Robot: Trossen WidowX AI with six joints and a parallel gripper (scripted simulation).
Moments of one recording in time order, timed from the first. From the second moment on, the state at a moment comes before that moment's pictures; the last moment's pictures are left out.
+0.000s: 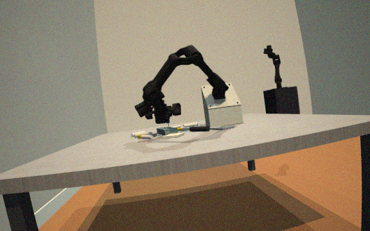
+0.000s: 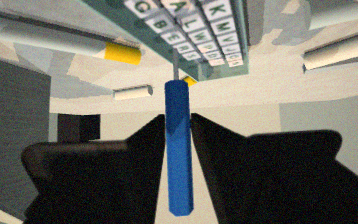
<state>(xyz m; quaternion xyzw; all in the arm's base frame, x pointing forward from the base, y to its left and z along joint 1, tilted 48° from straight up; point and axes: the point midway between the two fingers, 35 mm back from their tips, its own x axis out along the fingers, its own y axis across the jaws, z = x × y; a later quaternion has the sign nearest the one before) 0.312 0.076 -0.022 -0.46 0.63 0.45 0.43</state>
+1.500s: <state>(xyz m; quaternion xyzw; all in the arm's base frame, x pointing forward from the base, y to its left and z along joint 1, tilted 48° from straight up) 0.311 0.070 -0.017 -0.45 0.64 0.46 0.43</state>
